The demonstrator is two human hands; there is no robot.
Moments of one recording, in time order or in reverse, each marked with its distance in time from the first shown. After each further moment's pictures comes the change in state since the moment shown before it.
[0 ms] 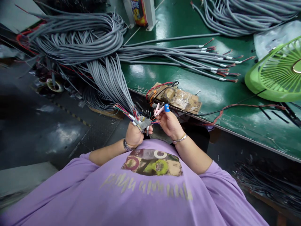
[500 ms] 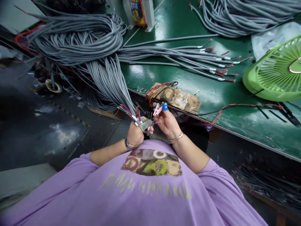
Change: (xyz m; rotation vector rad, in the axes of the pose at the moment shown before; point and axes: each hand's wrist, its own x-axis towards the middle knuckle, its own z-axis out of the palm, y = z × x) left_hand 0.003 -0.005 0.001 0.037 -0.009 0.008; right_hand 0.007 0.003 0.004 0.117 0.003 0.045
